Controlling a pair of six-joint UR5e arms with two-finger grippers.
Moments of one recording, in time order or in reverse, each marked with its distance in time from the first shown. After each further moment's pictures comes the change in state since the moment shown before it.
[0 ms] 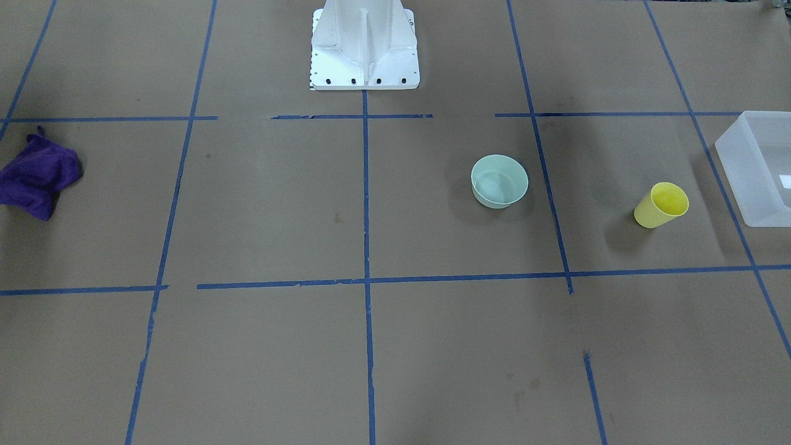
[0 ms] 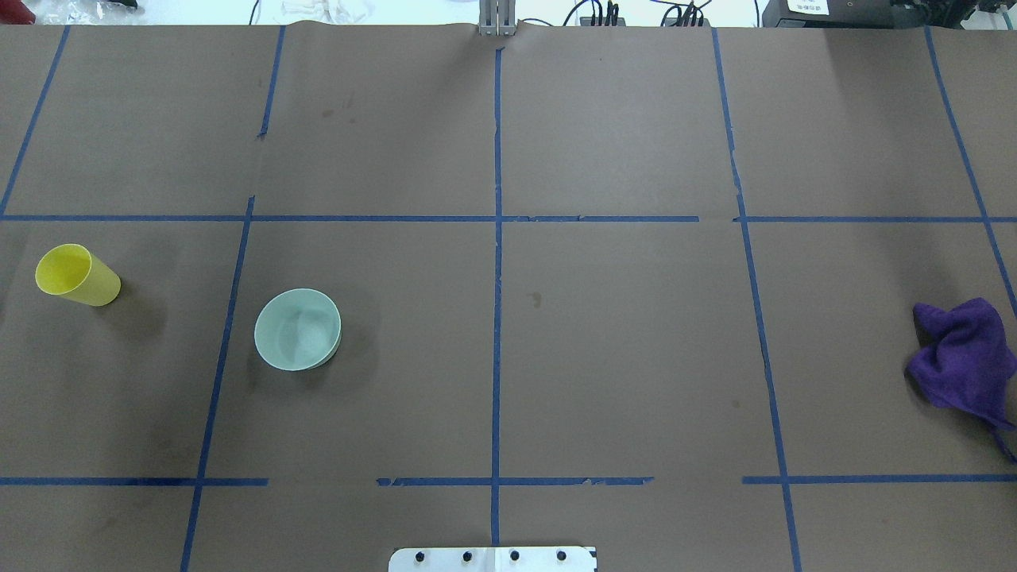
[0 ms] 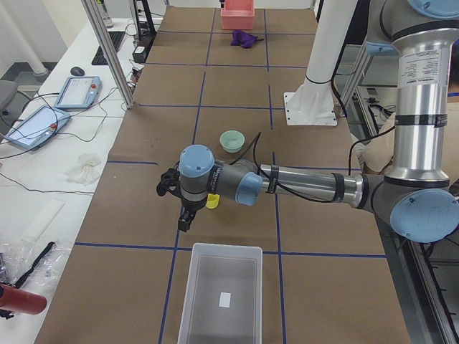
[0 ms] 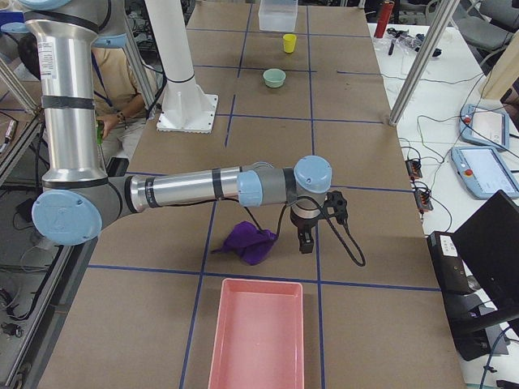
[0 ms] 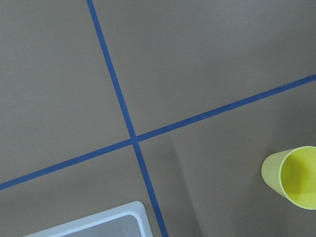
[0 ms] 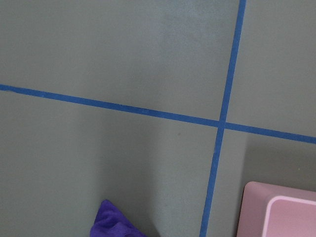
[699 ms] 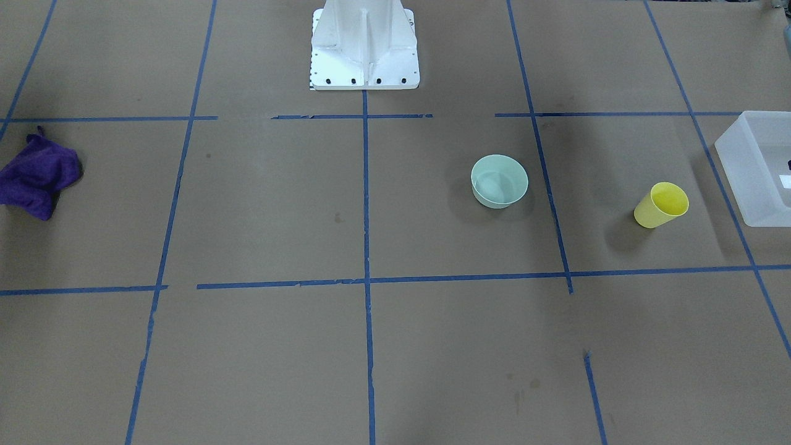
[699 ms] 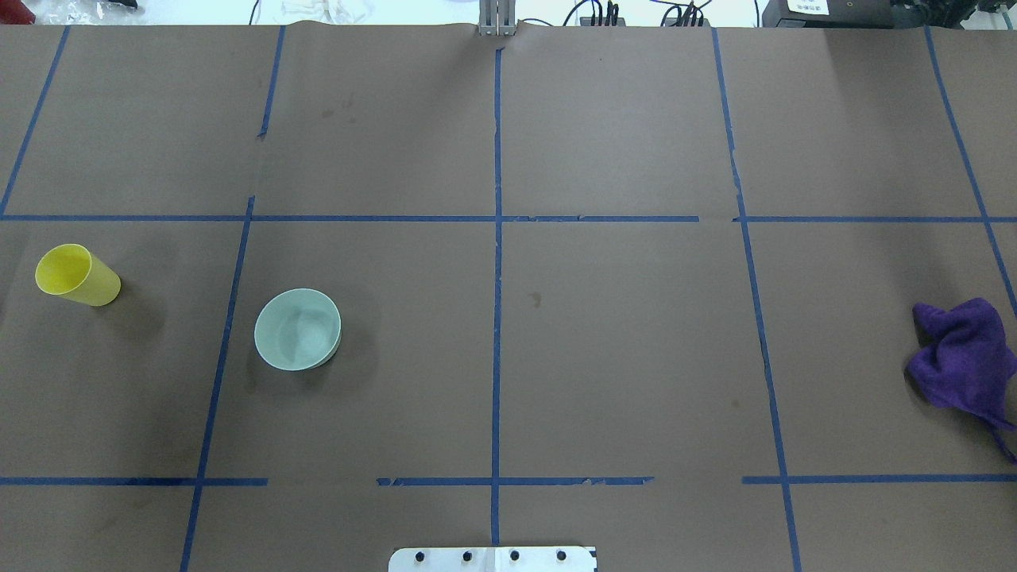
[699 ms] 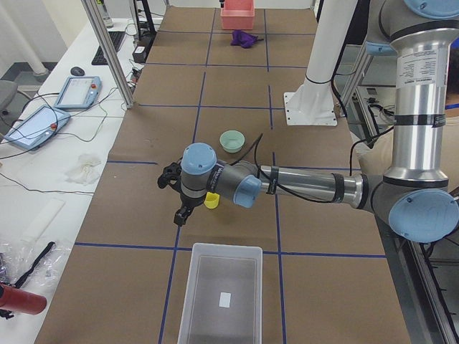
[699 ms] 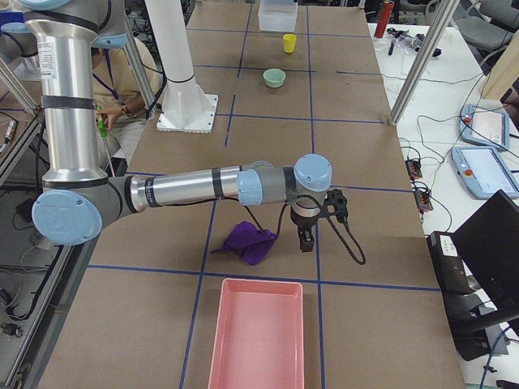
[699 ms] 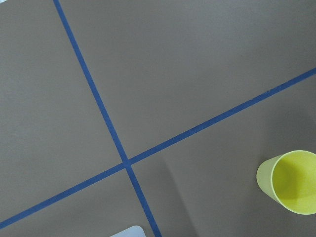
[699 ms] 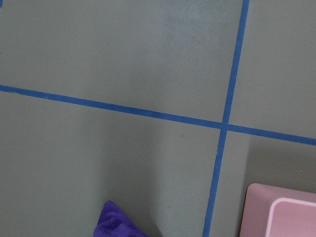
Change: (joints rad) left arm 0.063 0.005 0.018 -0.108 0.008 -0.003; right arm 0.000 0.003 0.005 0.000 0.004 0.002
